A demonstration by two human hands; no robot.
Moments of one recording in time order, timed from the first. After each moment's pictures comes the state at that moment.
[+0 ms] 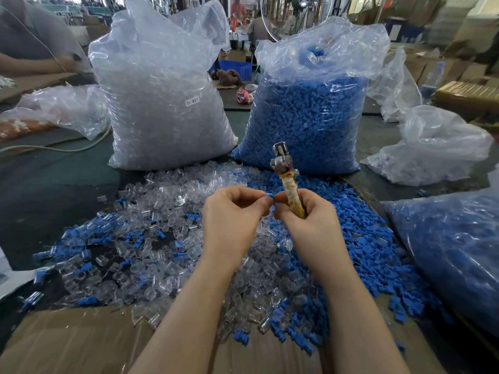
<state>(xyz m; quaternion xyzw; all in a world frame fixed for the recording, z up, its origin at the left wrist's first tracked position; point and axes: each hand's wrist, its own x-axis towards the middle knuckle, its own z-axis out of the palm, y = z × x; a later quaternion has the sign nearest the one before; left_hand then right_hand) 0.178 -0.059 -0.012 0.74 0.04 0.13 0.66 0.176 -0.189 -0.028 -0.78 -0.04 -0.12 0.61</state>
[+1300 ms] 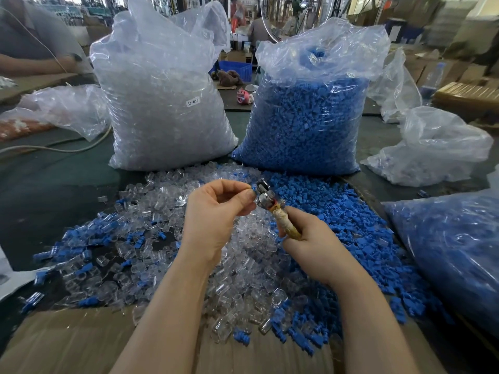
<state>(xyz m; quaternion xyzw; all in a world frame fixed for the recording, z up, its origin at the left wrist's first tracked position) 0.188 -0.036 -0.012 0.65 0.00 0.10 0.75 0.174 -0.211 -0.034 -0.89 -0.11 0.03 0.45</state>
